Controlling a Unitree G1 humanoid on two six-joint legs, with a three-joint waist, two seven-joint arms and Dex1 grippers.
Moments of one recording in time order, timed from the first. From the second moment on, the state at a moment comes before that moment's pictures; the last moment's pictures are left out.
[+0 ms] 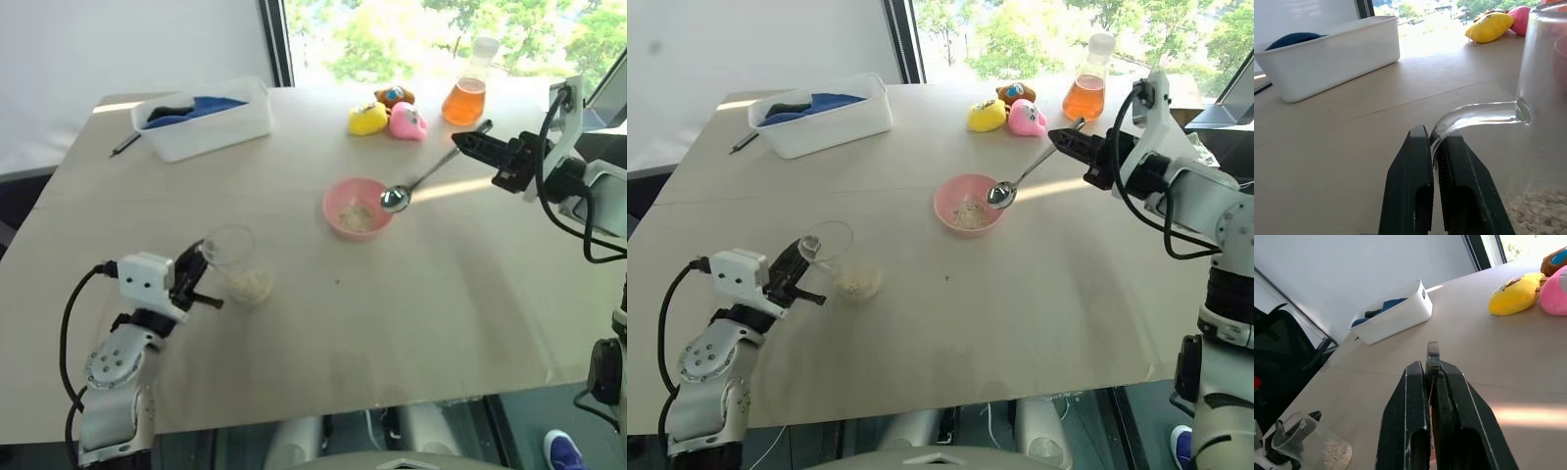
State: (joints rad) left arm 0.13 0.40 0.35 -0.23 -0.30 0.01 -0.49; right arm -0.73 -0.67 -0.28 -0.08 1.36 1.09 0.12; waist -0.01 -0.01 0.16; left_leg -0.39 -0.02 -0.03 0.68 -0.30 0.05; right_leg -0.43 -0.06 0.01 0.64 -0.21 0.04
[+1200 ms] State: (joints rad) left arm -0.36 0.44 0.04 0.01 -0.15 0.07 -0.56; right arm -0.92 -0.39 0.16 -0.11 0.88 1.02 0.42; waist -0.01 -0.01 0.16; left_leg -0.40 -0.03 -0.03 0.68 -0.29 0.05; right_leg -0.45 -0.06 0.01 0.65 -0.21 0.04
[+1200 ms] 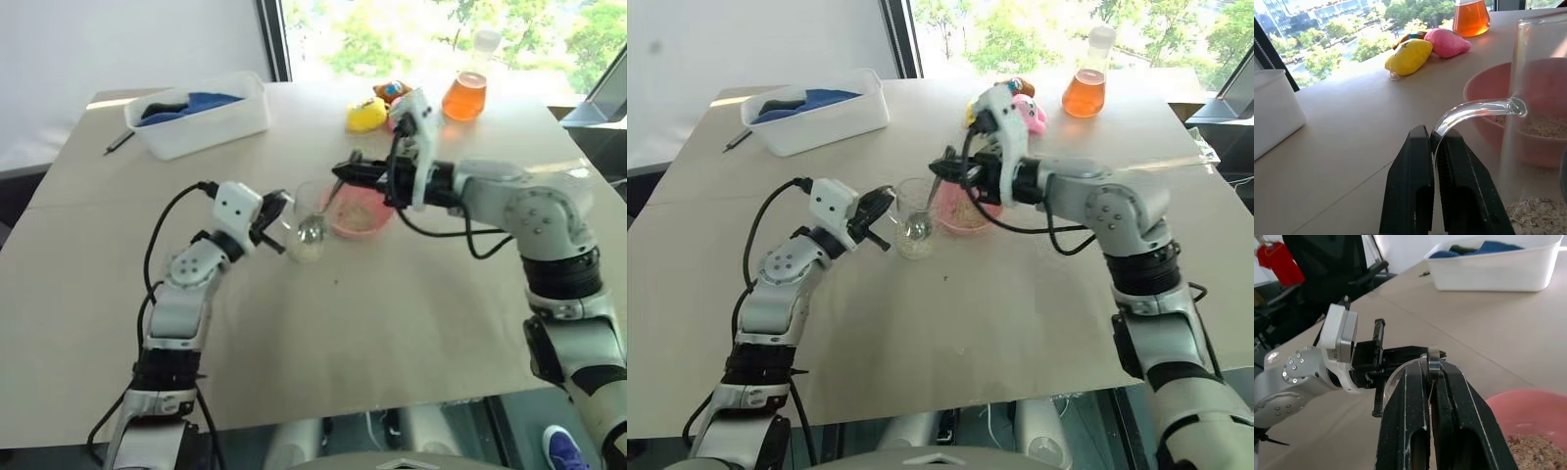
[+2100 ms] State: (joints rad) left arm -0.39 0.45 0.02 0.04 -0.10 0.01 -0.61; right arm -0.90 -0.30 0.16 -0.10 0.63 0.98 0.50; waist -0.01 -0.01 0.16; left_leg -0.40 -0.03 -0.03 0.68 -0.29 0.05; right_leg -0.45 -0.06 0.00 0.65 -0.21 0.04
